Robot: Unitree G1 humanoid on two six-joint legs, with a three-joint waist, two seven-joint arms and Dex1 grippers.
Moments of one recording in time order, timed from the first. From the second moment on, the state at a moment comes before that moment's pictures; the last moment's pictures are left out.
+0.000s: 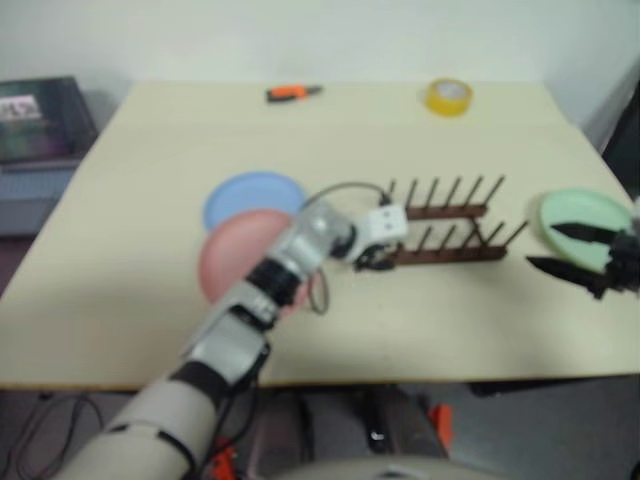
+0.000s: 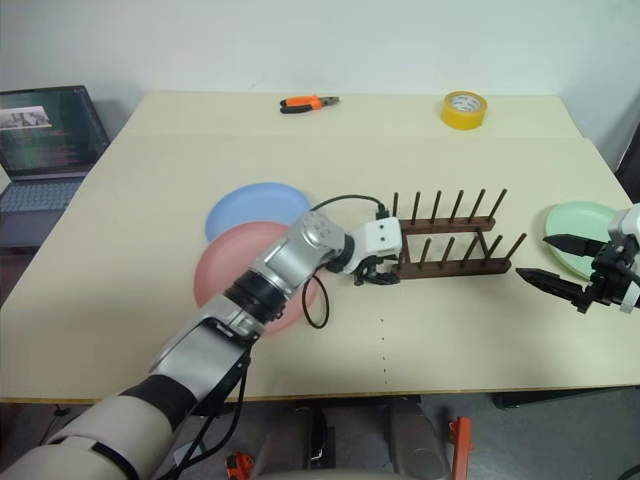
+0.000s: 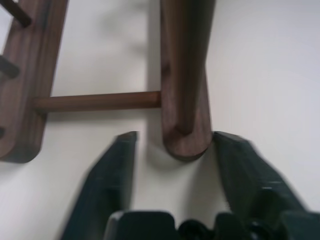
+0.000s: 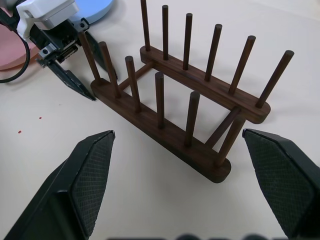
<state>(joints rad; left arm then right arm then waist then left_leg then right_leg) -0.98 0.17 -0.53 0.61 0.17 0.34 -1.03 -0.06 -1.01 -0.45 -0.04 0.57 0.53 1.13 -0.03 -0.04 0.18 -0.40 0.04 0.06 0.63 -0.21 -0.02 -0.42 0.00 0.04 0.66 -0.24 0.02</state>
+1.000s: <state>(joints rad) -0.86 0.40 -0.50 0.07 0.01 0.63 -1.26 0.00 -1.02 -0.39 -0.02 0.48 0.51 1.12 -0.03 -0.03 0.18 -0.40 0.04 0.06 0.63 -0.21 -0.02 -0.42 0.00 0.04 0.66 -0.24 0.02</state>
